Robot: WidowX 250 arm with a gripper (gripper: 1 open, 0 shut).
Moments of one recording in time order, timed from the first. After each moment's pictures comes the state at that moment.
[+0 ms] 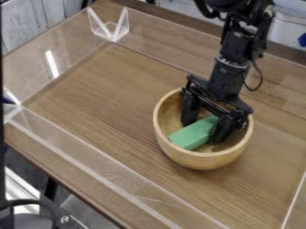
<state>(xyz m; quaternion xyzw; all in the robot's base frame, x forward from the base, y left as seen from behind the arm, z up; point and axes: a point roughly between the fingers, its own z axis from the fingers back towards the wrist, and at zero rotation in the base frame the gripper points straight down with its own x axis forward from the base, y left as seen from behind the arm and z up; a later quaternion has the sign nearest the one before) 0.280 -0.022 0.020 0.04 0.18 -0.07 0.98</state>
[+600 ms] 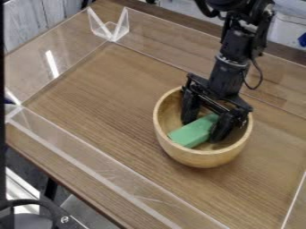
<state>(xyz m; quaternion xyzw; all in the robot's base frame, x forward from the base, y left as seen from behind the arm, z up) 0.284 -0.019 0.019 0.04 0.18 -0.06 0.98</state>
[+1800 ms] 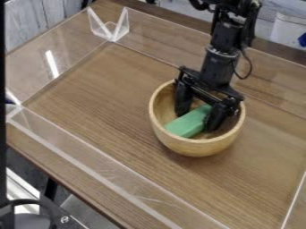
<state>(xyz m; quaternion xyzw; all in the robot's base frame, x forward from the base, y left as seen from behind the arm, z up) 0.290 0.000 0.019 0.04 0.18 -0.04 0.98</state>
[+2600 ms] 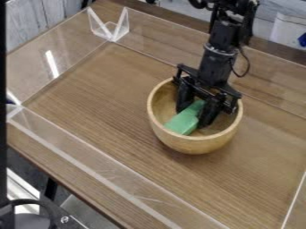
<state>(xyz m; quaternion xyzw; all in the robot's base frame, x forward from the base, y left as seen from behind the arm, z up) 0.291 0.003 0.019 0.04 0.18 -0.03 0.98</state>
